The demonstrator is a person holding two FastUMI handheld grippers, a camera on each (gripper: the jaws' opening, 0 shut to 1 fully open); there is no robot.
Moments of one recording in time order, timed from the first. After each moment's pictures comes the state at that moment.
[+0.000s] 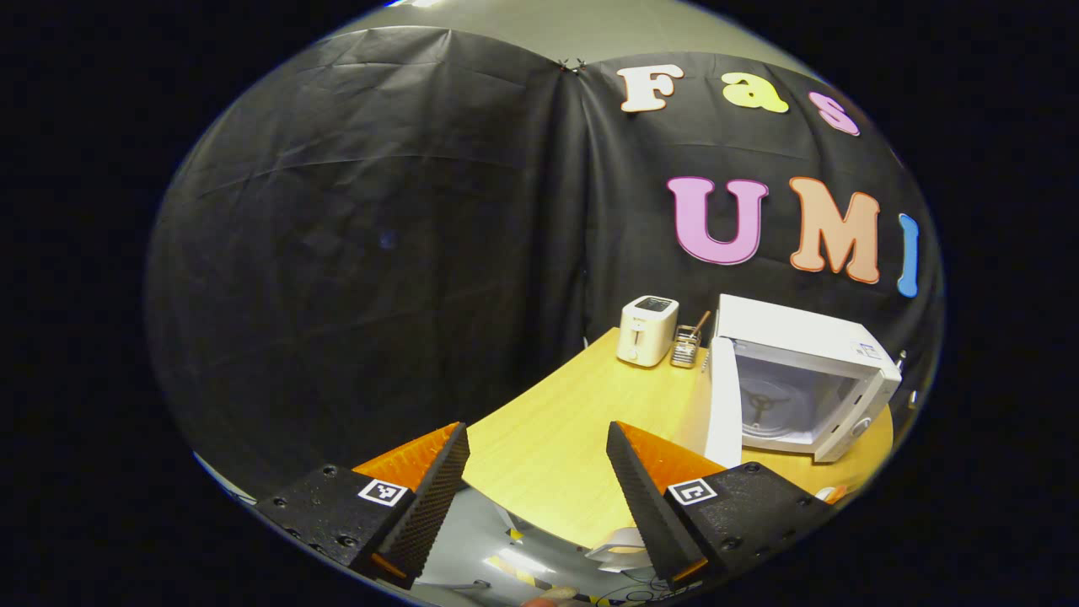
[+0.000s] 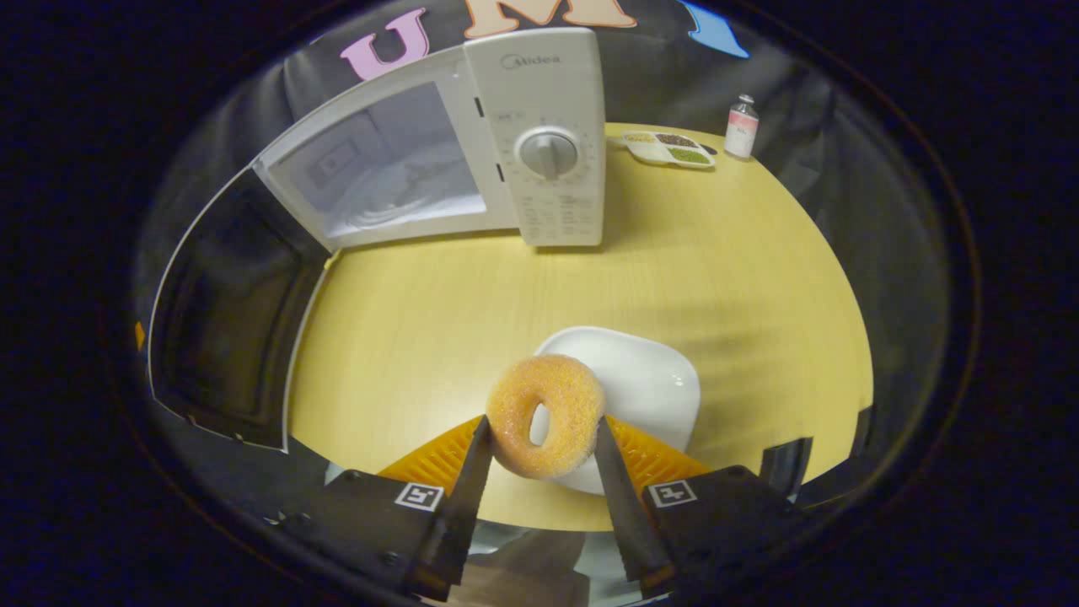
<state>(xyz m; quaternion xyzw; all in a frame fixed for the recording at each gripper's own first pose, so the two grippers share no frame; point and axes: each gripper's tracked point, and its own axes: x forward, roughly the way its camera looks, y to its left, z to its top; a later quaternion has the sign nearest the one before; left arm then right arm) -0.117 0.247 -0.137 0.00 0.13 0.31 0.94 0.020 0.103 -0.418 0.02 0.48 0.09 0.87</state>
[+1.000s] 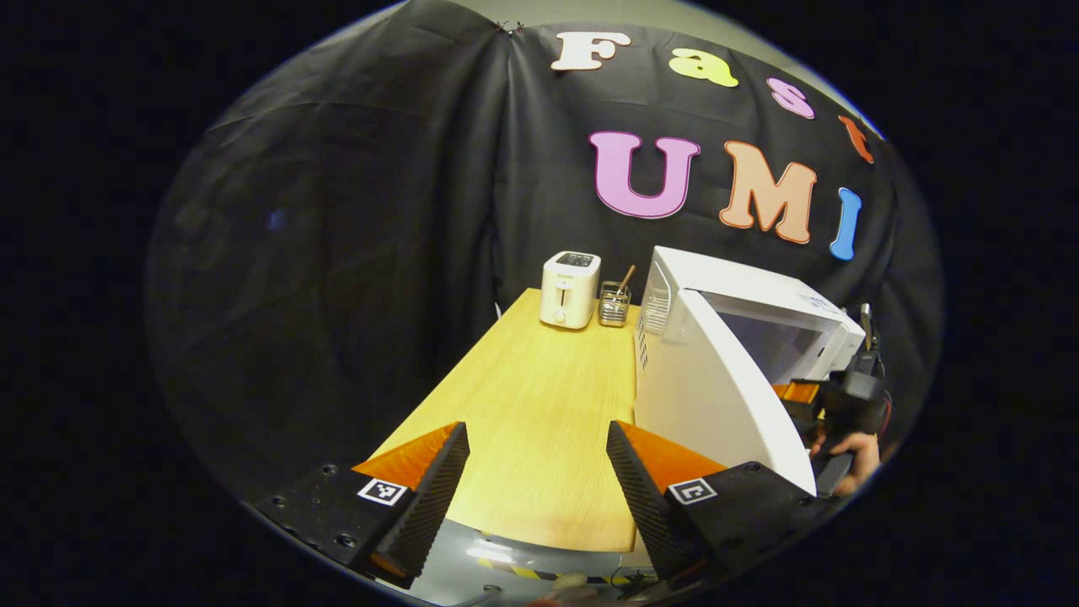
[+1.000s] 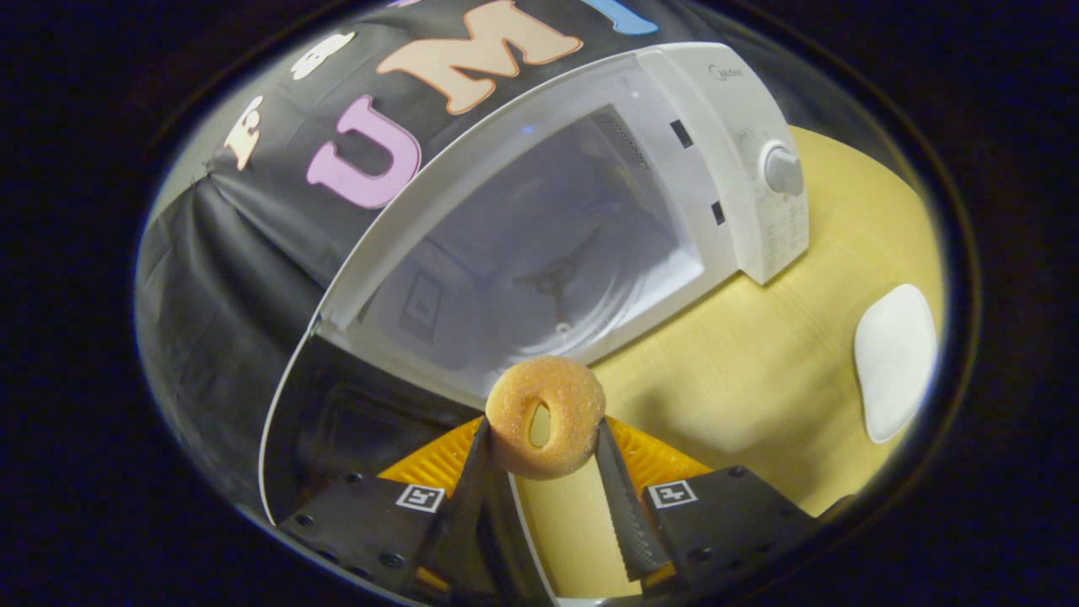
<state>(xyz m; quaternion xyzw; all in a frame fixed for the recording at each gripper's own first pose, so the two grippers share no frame) -0.055 0.288 -0.199 -0.02 0.21 0.13 0.97 0.132 0.332 -0.377 0.32 0.33 0.06 0.88</state>
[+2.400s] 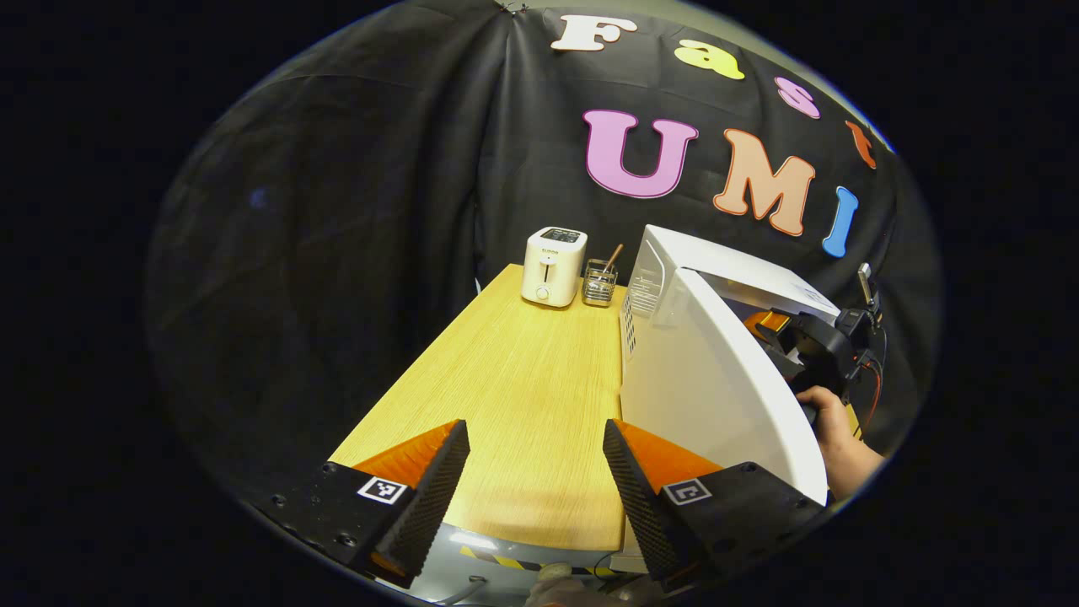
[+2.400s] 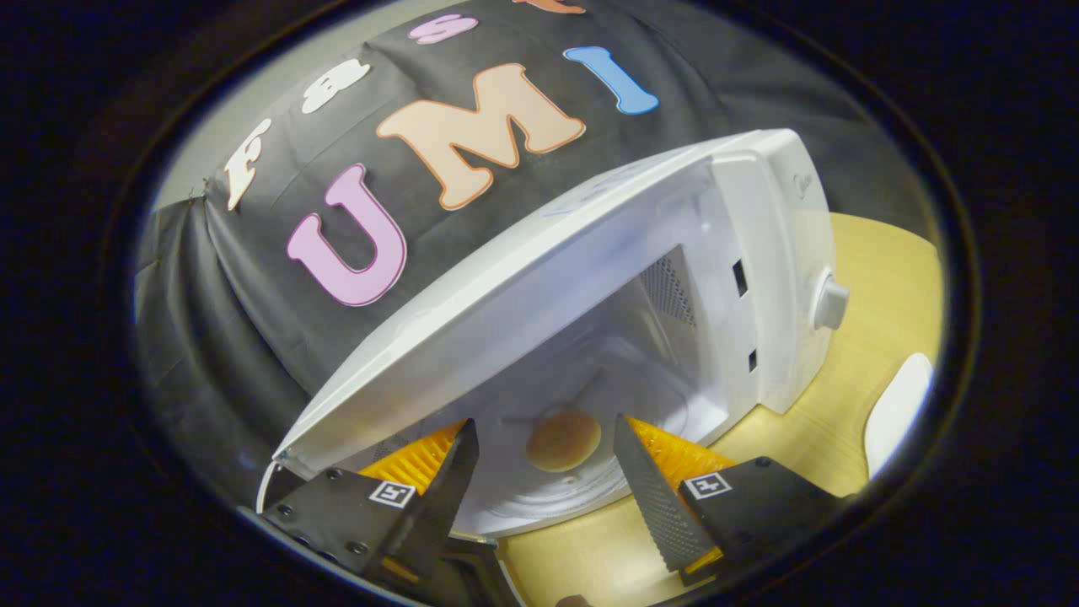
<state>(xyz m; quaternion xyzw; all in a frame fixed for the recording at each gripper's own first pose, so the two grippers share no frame) -0.042 0.280 -0.222 -0.05 0.23 0.10 0.97 0.215 0.295 -0.328 0.28 0.17 -0.03 0.95</state>
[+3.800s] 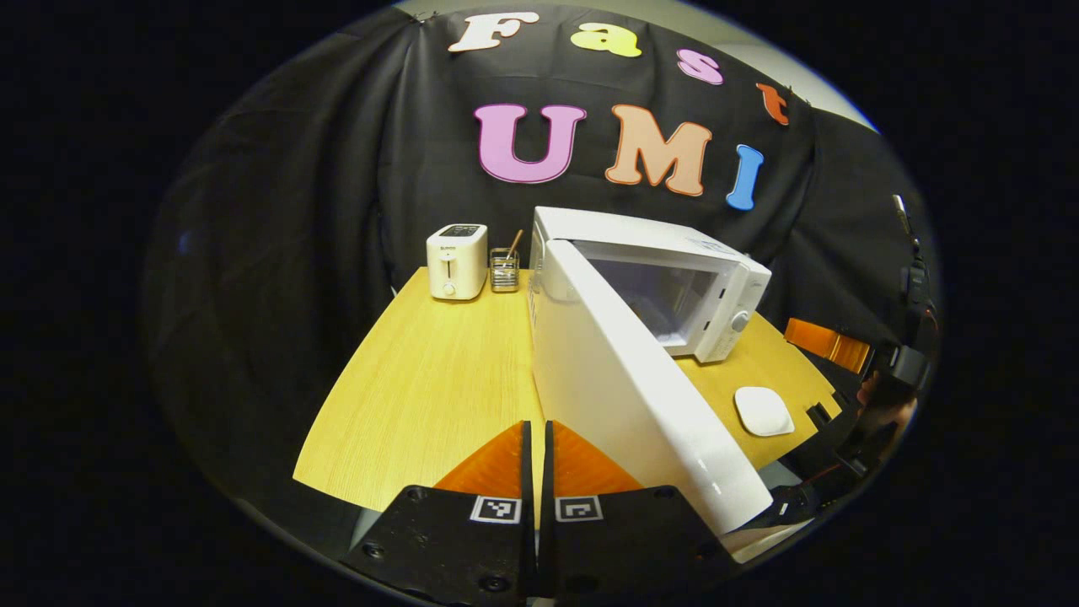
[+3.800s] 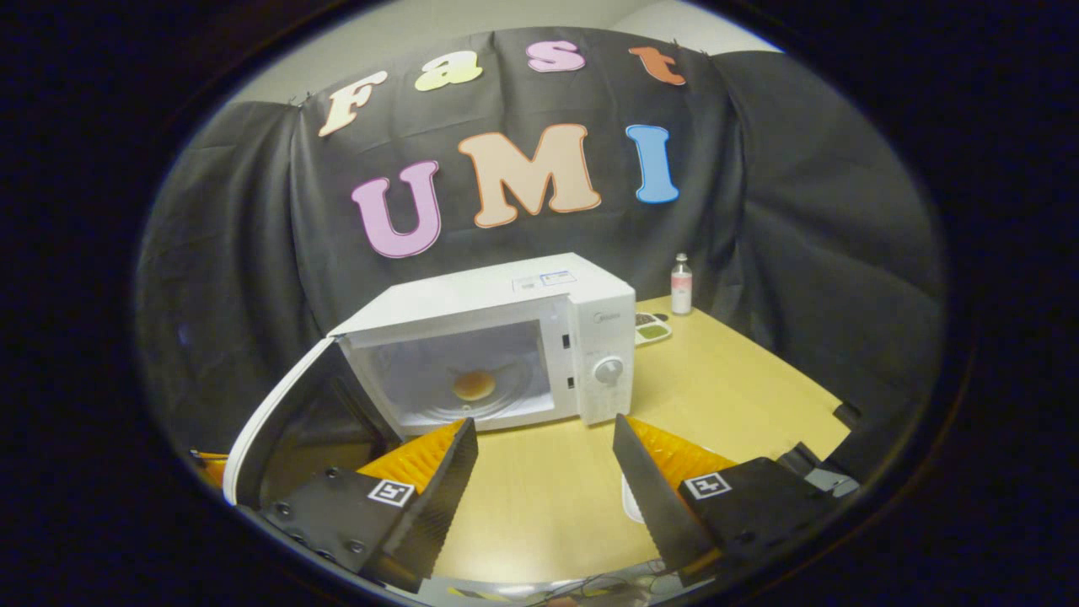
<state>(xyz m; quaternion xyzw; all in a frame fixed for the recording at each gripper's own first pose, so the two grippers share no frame) -0.069 0.191 -0.221 0.02 0.25 -0.04 0.97 0.008 0.177 -0.248 0.07 0.16 -0.03 0.99</state>
